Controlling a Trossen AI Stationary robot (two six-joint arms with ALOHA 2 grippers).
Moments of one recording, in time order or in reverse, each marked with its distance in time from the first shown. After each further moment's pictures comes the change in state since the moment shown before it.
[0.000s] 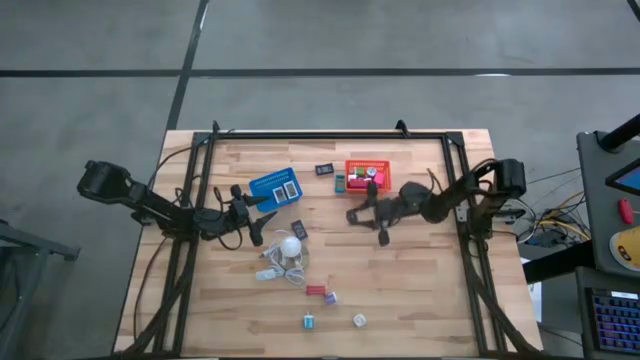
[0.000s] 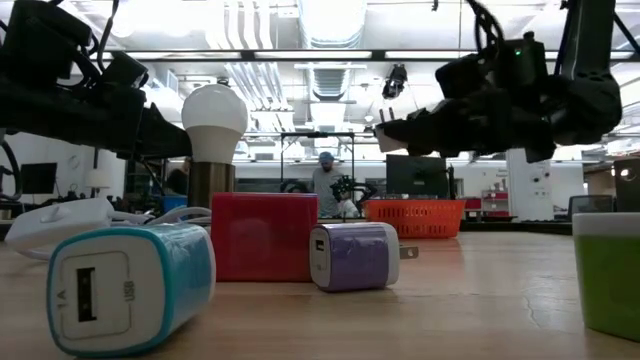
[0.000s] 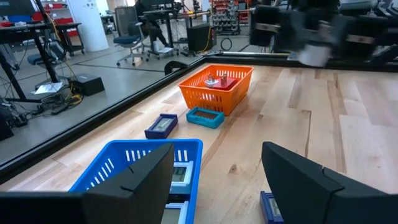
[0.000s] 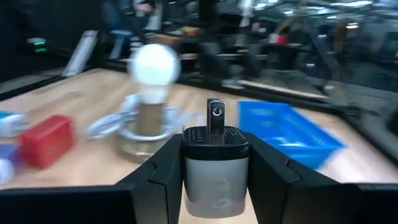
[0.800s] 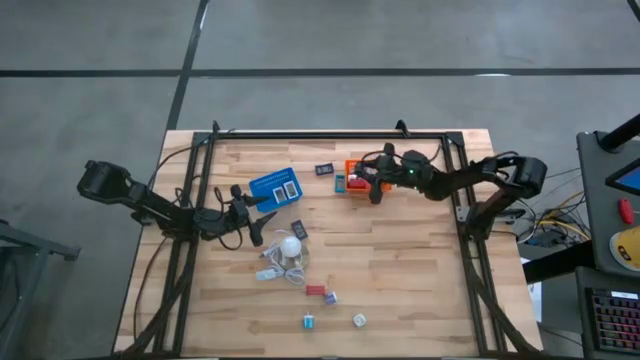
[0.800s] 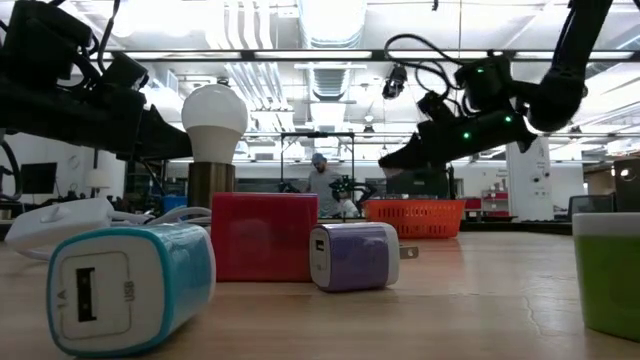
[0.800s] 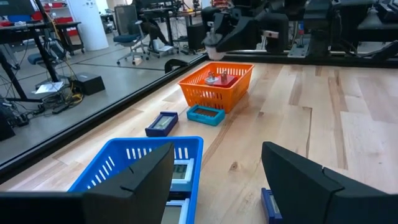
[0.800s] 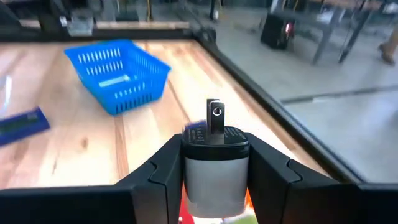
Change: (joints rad) left arm 0.000 0.000 0.000 -0.011 0.000 0.001; right arm -0.316 -0.147 0.092 -0.427 0.213 0.044
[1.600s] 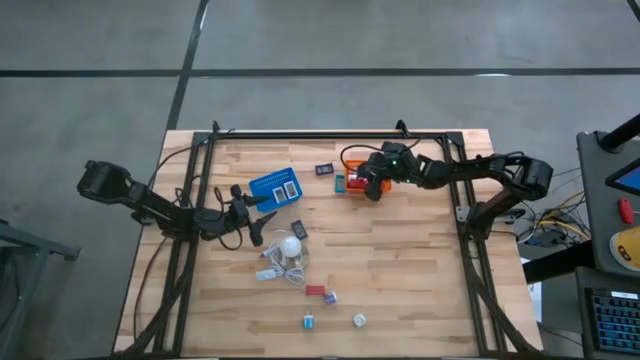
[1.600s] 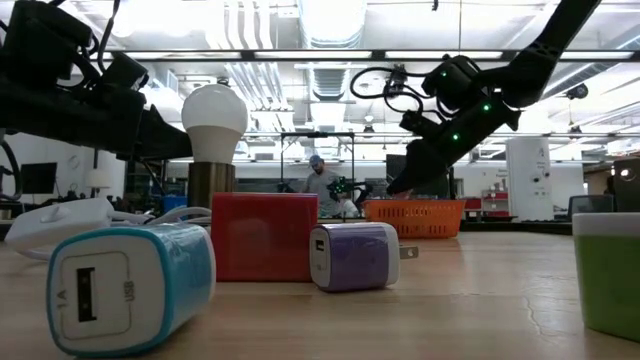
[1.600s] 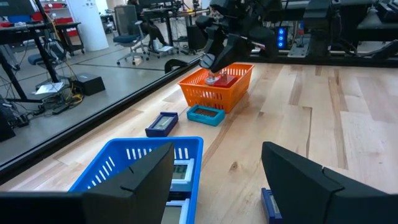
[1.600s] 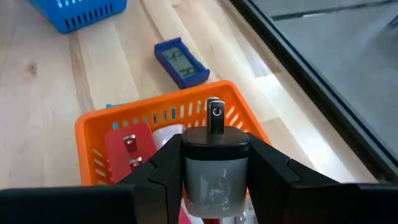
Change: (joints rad) left arm 0.000 0.000 0.000 0.001 0.000 0.003; right arm 0.001 -0.045 0.194 -0.614 0.135 -0.023
